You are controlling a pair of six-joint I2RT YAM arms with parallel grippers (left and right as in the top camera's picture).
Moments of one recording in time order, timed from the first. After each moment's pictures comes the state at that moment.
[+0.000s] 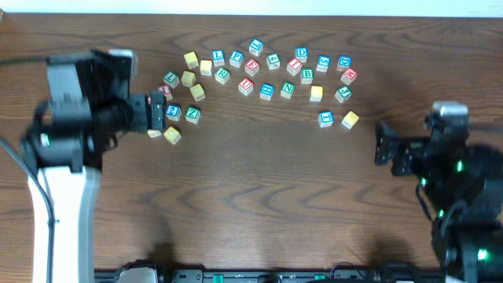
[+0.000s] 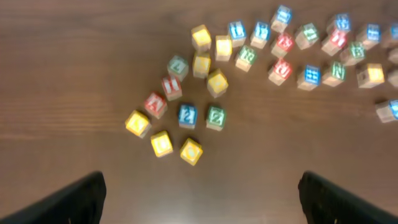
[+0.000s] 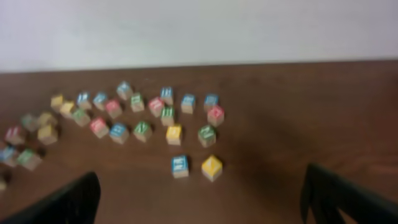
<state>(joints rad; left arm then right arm) 0.06 1.30 1.48 -1.06 0.18 0.09 0.00 0.77 0.99 -0.66 -0.11 0.06</state>
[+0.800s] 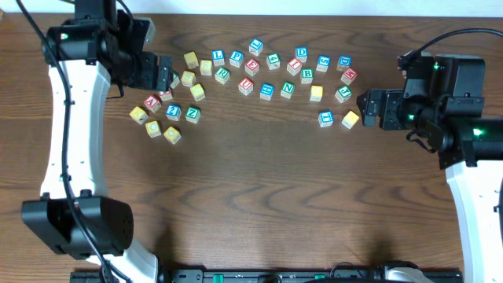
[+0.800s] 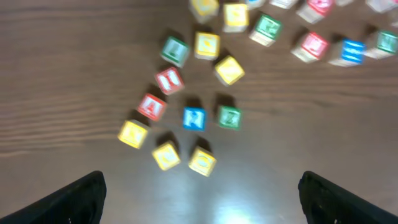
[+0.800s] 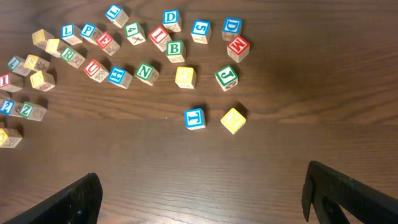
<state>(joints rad) 0.06 1.82 1.90 -1.25 0.16 0.18 0.00 1.30 1.37 -0.95 -0.20 0.06</state>
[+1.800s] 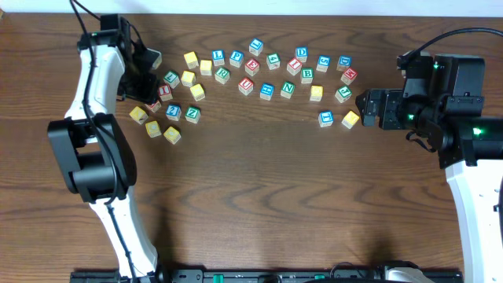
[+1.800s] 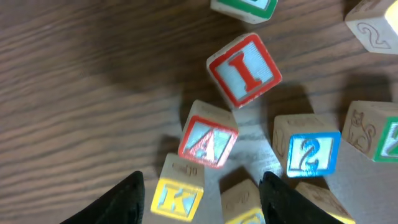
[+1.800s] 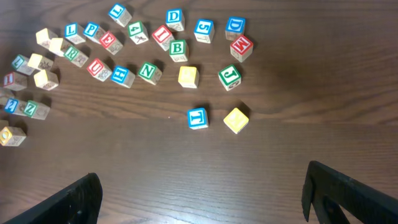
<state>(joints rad) 0.13 2.23 1.90 -1.12 0.04 0.45 0.00 1.30 1.37 -0.95 -0.21 0.06</state>
